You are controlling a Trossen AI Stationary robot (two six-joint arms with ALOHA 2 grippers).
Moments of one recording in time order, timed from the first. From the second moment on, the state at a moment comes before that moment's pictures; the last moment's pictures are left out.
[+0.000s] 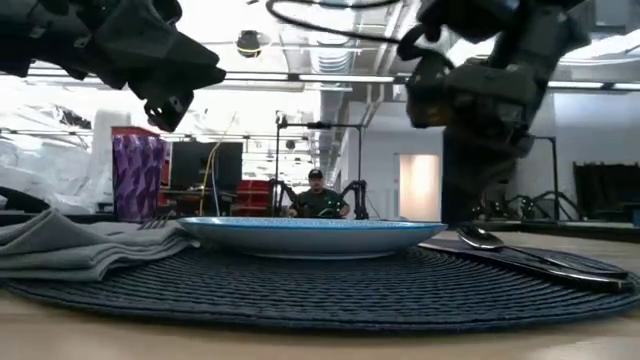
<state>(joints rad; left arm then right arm) -0.43 1.26 0.35 0.68 -0.30 -0.42 0.26 1.67 0.89 -0.31 0.05 0.71</state>
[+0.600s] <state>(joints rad) -0.42 1.26 0.35 0.67 -0.31 -0.43 0.30 1.79 0.93 -0.22 -0.06 0.68</state>
